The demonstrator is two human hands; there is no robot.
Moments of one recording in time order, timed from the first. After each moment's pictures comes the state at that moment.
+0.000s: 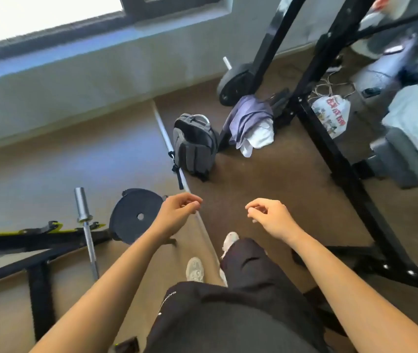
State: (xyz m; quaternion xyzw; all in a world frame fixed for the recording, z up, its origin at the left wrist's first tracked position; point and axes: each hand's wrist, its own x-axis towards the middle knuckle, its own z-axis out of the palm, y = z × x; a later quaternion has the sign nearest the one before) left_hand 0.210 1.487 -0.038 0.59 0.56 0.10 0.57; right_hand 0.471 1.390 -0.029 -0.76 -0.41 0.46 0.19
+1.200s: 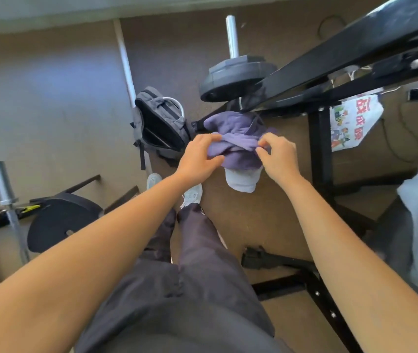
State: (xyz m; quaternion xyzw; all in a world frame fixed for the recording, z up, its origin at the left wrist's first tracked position) left_hand 0.516 1.853 -0.193 0.60 0.57 0.07 0.56; right_hand 0.746 1.828 -0.167 -0.76 -0.57 0.30 0.05
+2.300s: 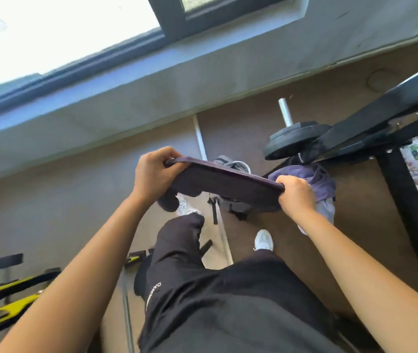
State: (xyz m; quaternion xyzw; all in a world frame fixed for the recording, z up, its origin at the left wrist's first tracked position) left_hand 0.294 1.950 -0.001 0.69 0.63 0.20 0.30; right_hand 0.603 1.861 -0.099 -0.79 -0.53 0.30 0.05
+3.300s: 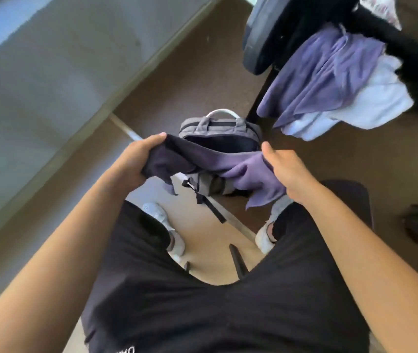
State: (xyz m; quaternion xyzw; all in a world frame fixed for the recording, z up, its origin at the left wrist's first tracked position) left_hand 0.196 2.068 -0.377 0.45 0.51 0.01 0.73; right_hand 0.399 1.819 -0.349 -0.84 -0.07 0.41 0.35
